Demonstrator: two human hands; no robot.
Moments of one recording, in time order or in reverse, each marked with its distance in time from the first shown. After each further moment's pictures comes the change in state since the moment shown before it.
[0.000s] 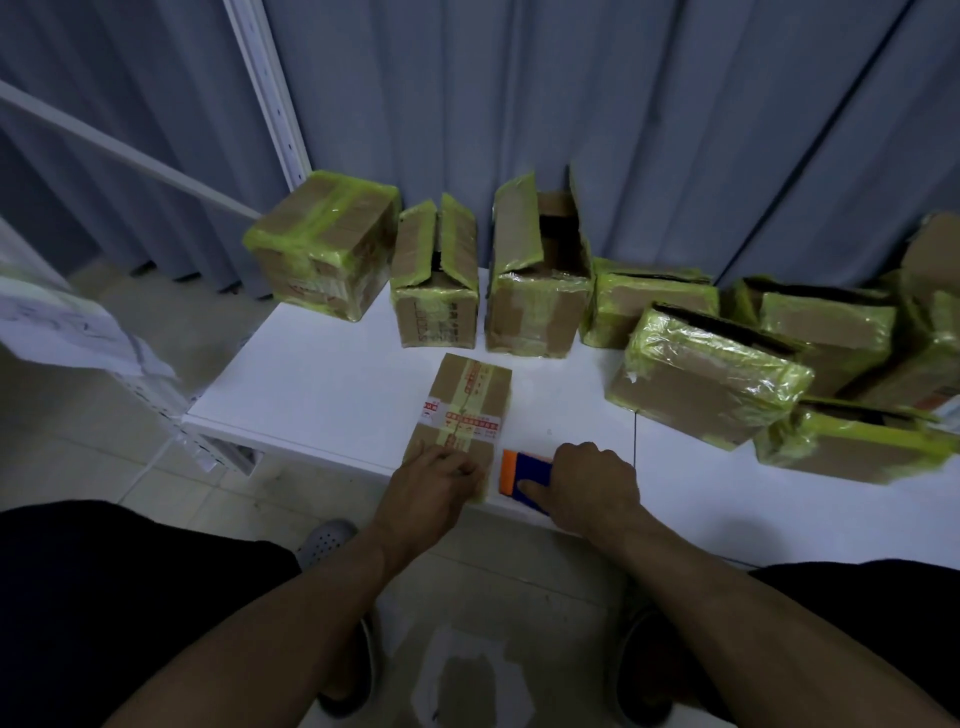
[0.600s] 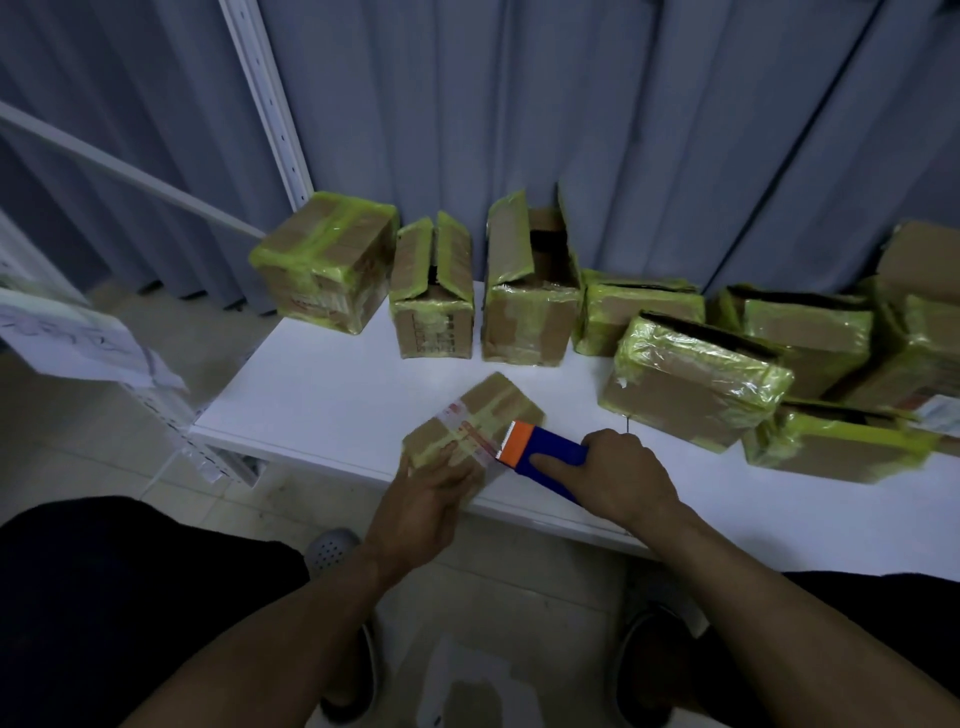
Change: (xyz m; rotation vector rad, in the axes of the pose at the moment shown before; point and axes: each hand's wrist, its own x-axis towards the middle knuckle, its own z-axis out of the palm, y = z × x) left_hand -0.019 -0.004 0.011 -0.265 0.093 -0.017; right_hand -0.014 0.032 -0.021 0.363 0.087 0.069
